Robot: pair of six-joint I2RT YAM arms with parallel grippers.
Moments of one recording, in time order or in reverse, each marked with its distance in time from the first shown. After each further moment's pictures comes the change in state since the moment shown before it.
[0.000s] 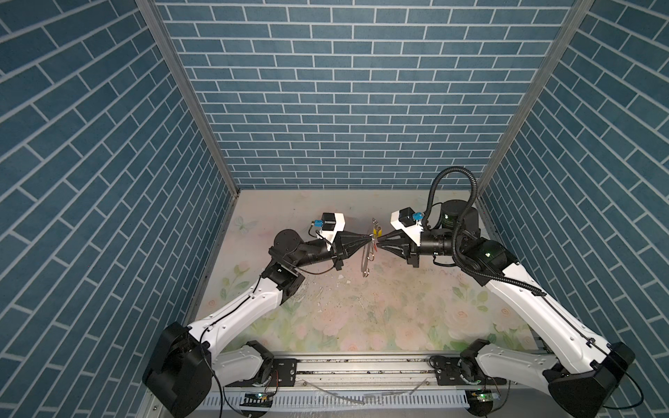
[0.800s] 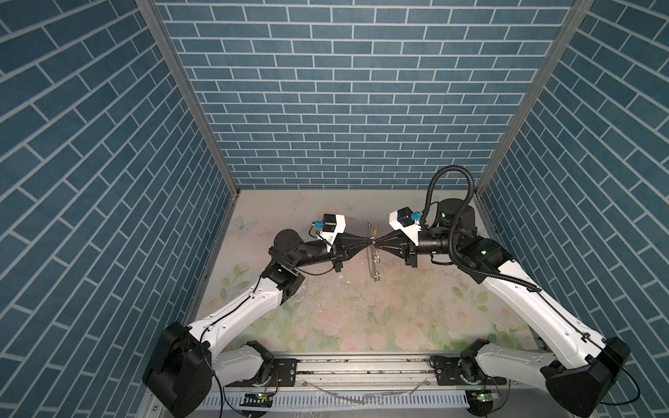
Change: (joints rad) left arm 0.000 0.001 0.000 0.000 0.045 -0.008; right arm 0.000 0.018 0.000 0.023 -0.064 0.007
